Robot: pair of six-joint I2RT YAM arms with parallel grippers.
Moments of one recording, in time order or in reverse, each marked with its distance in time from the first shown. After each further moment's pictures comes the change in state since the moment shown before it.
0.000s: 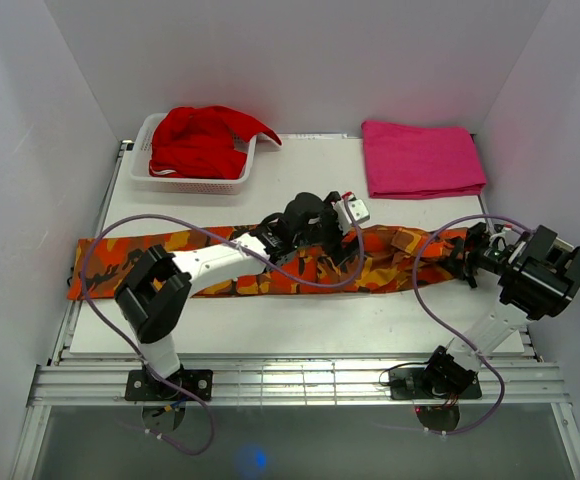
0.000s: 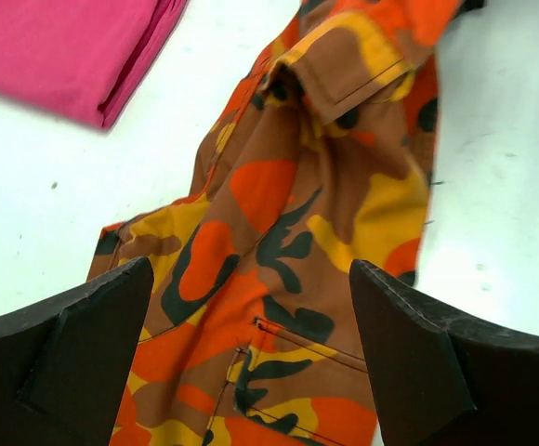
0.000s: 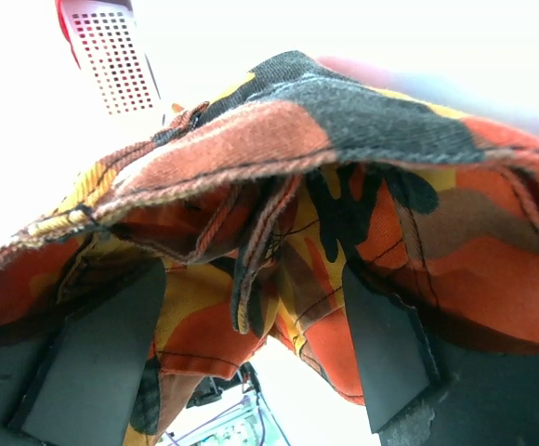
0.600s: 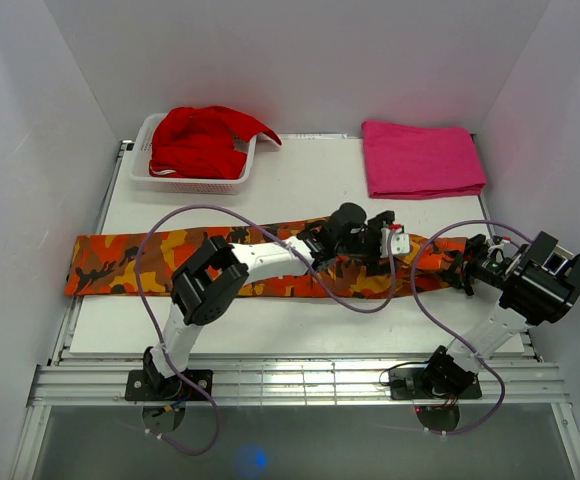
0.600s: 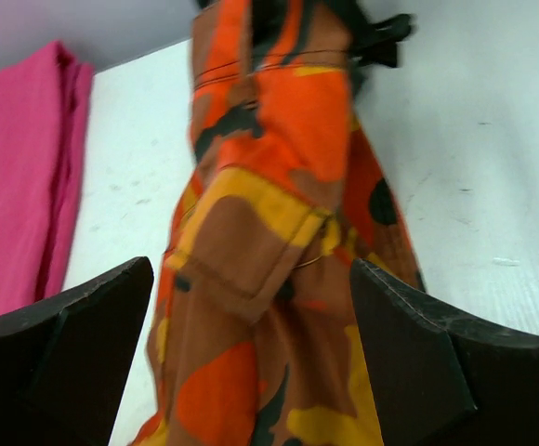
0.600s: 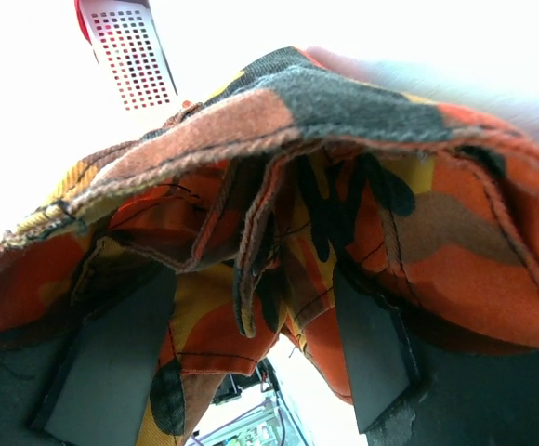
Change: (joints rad) left arm -0.097 0.295 0.267 0.091 0.198 0.287; right arm -0.034 -0.039 -0.130 0.075 -0.047 0.036
